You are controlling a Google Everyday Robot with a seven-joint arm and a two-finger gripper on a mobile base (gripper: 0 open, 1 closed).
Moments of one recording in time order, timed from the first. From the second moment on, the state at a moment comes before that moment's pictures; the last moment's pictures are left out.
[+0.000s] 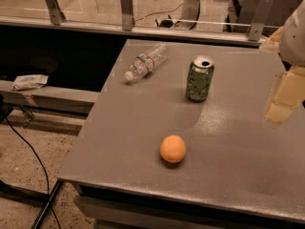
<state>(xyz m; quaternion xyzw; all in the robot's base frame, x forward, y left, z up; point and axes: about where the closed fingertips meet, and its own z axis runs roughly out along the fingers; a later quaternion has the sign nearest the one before) 0.438 -0.217 0.976 -0.60 0.78 -0.03 0.16</state>
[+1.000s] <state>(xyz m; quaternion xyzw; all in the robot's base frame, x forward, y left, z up) 0.394 -0.212 0.937 -0.56 0.79 0.01 0.26</state>
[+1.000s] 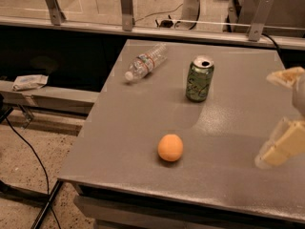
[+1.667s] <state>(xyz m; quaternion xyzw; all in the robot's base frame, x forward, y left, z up) 0.371 -0.152 0.827 -0.54 0.76 0.11 0.35</state>
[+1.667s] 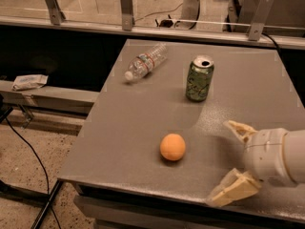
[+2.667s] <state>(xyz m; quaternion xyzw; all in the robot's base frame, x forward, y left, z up) 0.387 -0.076 0.822 -0.54 0.72 0.19 0.39</state>
